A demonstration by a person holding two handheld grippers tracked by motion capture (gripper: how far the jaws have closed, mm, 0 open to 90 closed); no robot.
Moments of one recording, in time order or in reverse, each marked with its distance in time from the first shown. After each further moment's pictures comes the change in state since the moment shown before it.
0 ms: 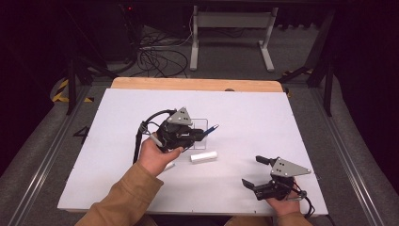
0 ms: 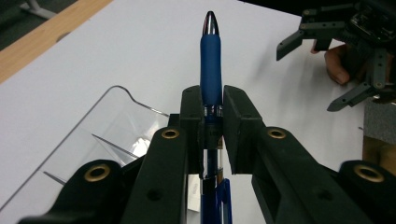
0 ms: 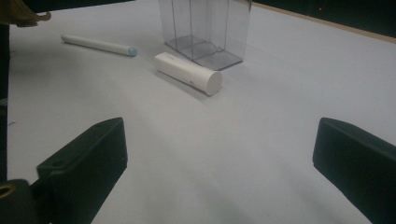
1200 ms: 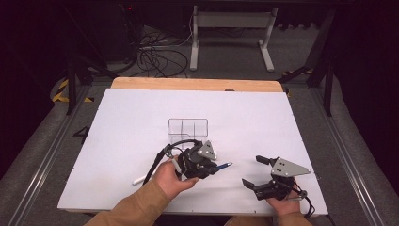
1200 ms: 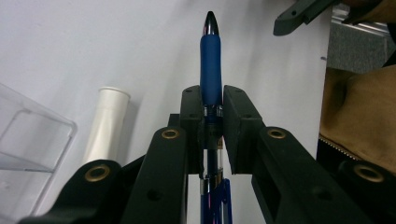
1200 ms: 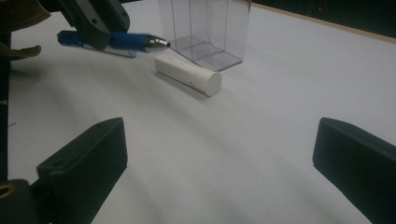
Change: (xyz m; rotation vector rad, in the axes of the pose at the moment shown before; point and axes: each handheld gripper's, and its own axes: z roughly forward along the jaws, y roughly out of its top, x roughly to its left) left arm -0.062 -0.021 0.051 0.231 -0.136 0.089; right arm 0.000 0.000 0.000 -0.003 0.000 0.003
